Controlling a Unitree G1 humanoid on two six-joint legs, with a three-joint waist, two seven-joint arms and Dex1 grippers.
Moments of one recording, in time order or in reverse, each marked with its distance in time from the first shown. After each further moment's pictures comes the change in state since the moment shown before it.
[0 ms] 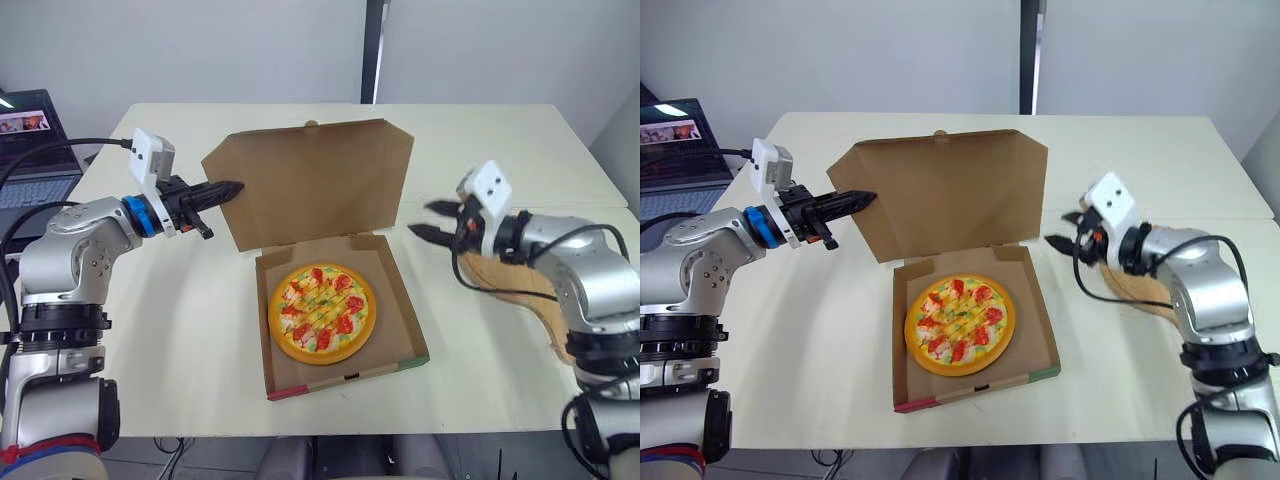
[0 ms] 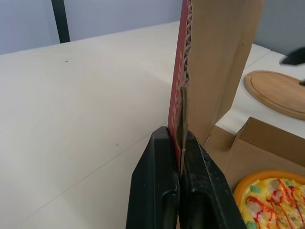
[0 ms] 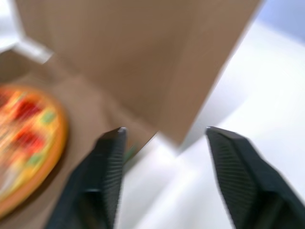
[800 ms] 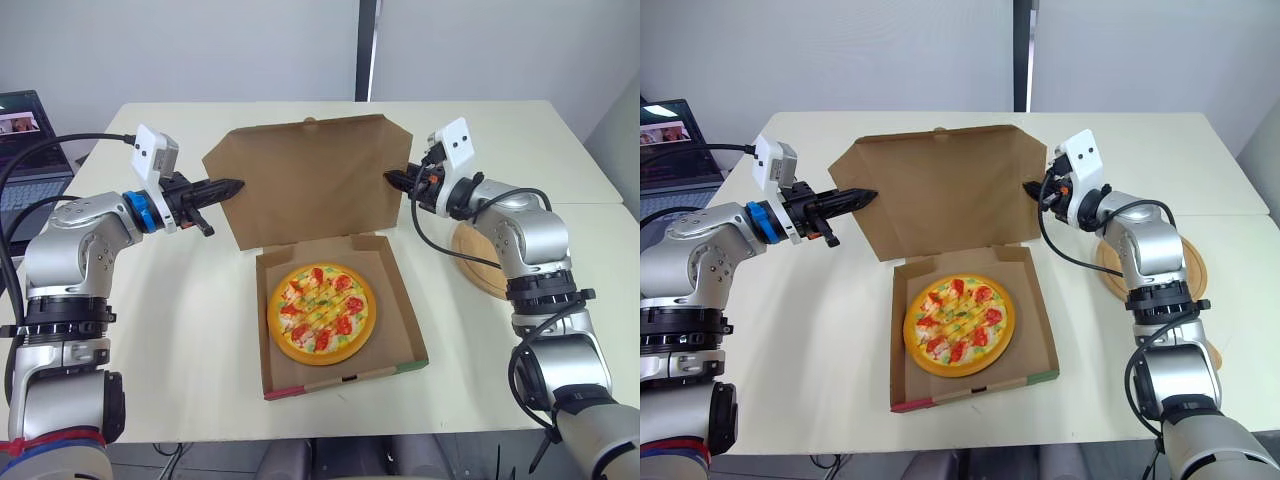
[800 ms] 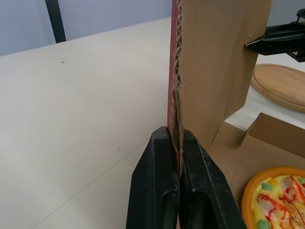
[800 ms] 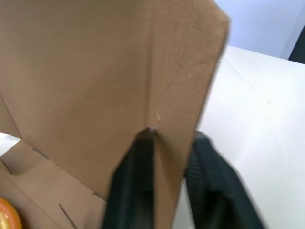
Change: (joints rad) left arm -0.037 -0.019 0.001 0.035 0.065 -0.019 -0.030; right arm -0.228 0.194 0.028 0.381 0.006 -0.143 -0.096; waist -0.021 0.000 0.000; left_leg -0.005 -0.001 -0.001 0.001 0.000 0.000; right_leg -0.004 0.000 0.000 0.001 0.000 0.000
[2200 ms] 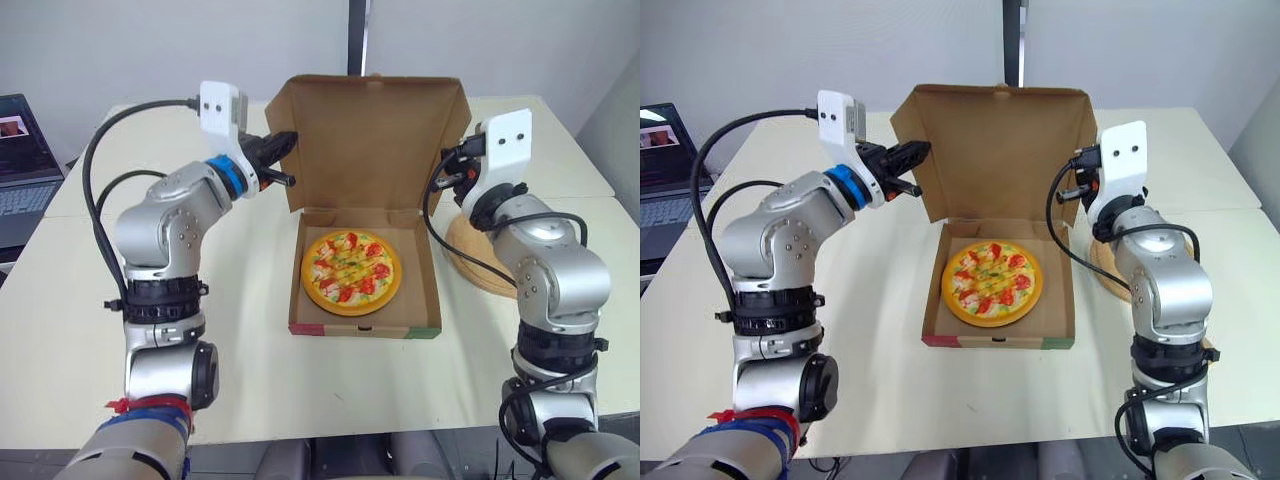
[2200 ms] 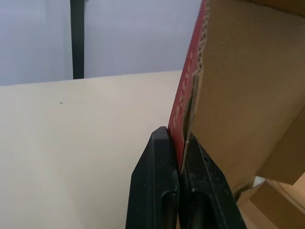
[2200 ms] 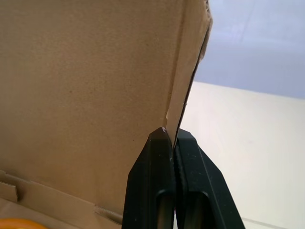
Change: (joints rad) left arm -0.124 -0.451 0.086 -0.332 0.057 0.316 0.574; right arm 0.214 0.118 -0.109 -0.640 -0.080 0.332 -0.516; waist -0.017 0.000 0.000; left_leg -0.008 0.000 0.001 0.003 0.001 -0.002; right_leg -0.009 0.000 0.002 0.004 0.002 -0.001
